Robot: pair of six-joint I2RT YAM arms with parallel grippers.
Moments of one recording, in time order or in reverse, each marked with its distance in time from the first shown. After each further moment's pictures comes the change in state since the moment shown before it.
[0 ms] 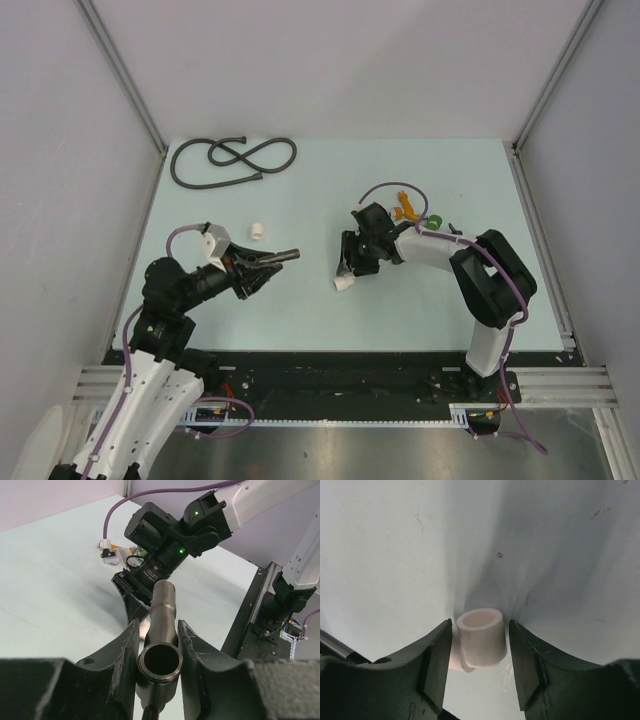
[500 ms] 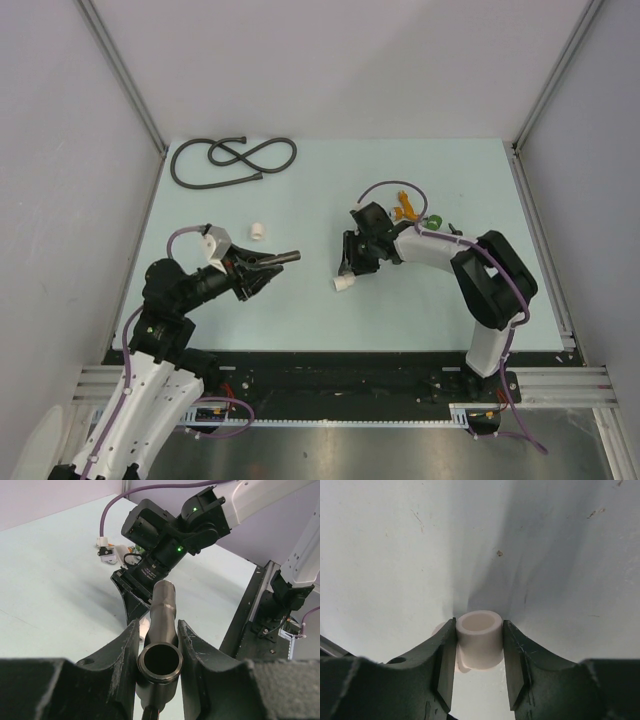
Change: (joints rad) left arm -0.013 -0.014 -0.003 -0.012 -0.005 0.004; right arm 0.011 0.009 0.016 -0.017 0.020 -0.006
